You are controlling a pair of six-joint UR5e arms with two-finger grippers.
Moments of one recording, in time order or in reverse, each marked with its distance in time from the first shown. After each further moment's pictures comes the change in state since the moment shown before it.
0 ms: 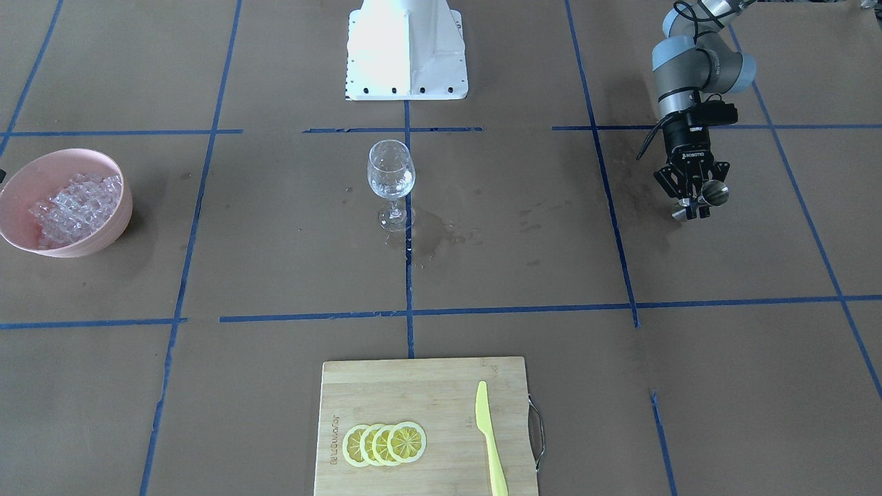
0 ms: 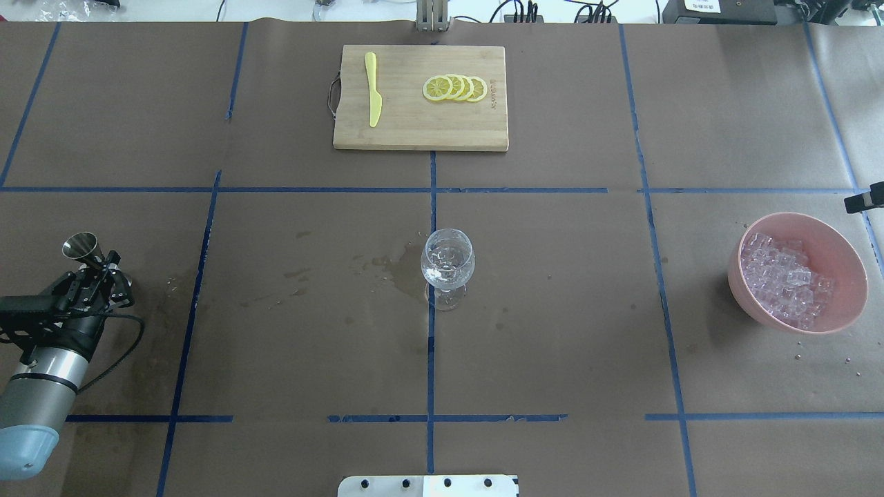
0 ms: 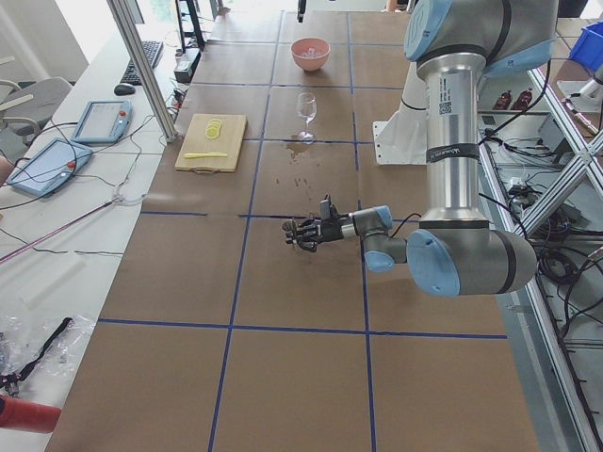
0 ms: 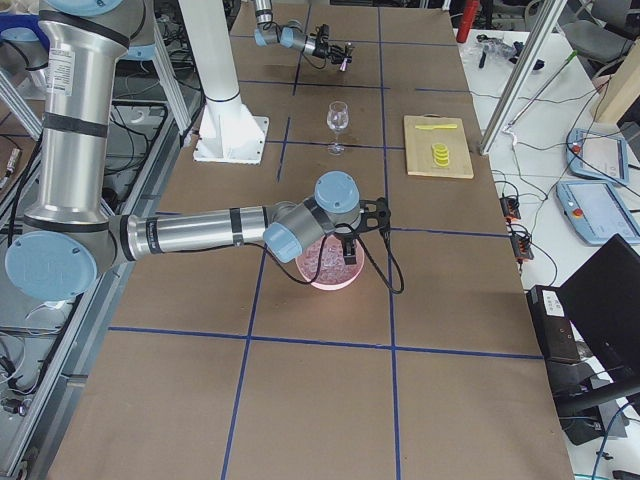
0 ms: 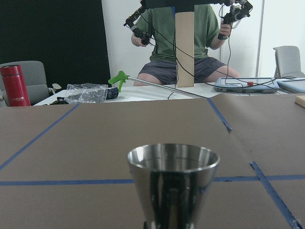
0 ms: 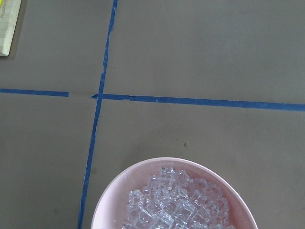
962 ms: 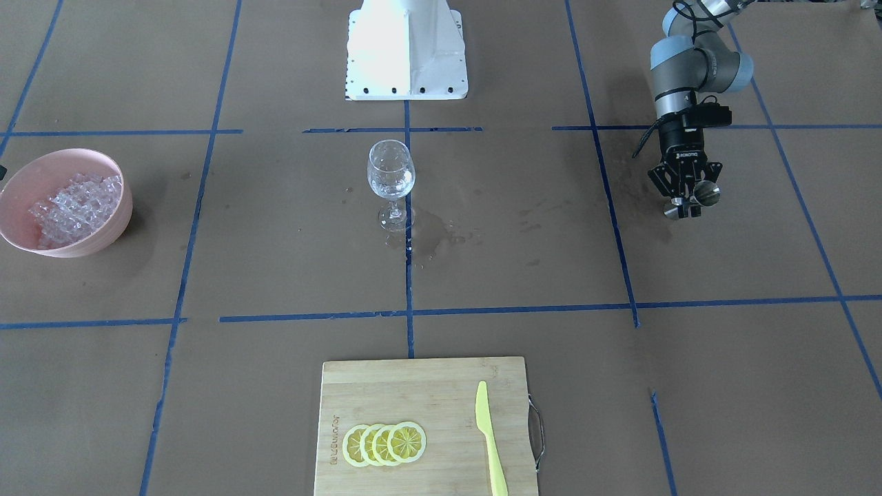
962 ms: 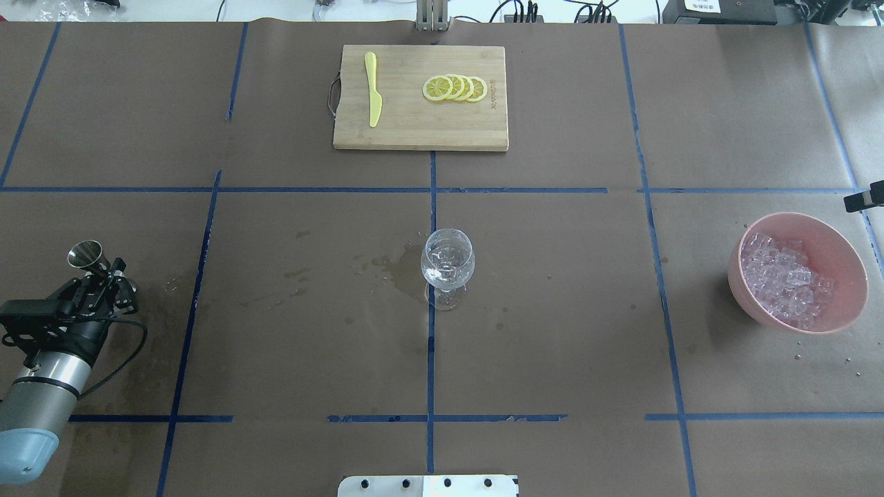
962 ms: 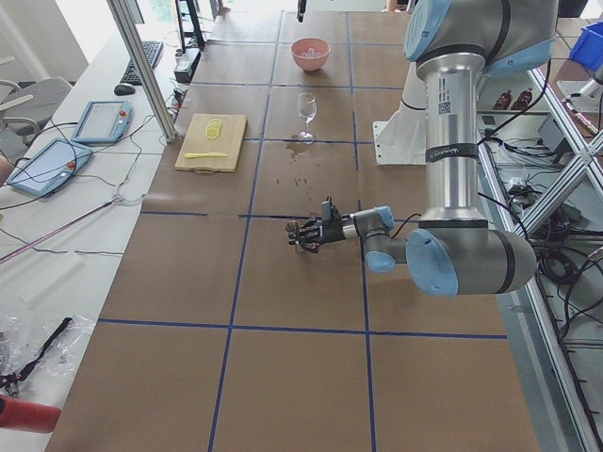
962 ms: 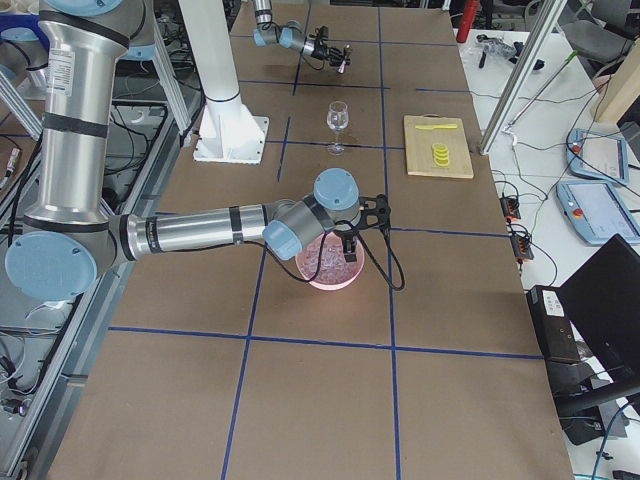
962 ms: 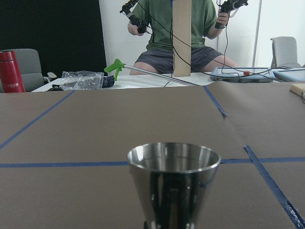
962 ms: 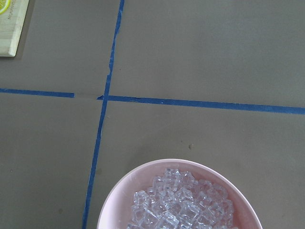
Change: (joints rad) left arm 0.013 0.001 0.002 -0.001 -0.032 -0.003; right arm 0.000 0.000 0.009 0.000 0.000 0.000
